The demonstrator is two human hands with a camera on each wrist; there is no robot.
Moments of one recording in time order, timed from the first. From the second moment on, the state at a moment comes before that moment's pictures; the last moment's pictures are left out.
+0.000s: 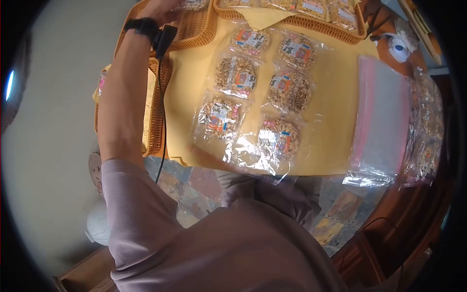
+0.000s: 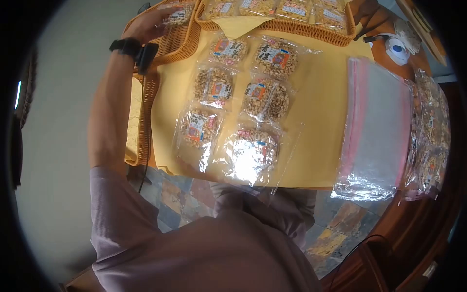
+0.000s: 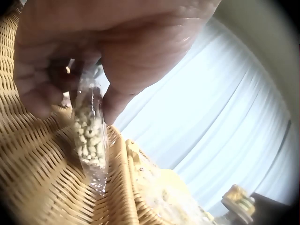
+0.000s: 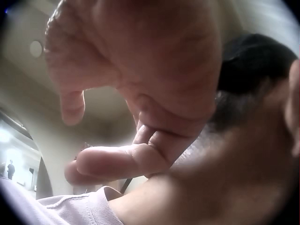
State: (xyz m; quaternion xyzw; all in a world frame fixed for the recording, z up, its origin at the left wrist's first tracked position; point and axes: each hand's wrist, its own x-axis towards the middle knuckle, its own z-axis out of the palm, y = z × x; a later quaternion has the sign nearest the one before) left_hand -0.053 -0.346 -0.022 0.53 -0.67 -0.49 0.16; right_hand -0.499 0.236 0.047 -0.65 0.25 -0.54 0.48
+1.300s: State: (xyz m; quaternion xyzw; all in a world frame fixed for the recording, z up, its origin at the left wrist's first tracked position) left_hand -0.054 0.100 -0.031 0.51 -0.32 -0.68 0.41; right_hand -0.320 0.195 0.109 -0.42 -0.27 -0.42 0.75
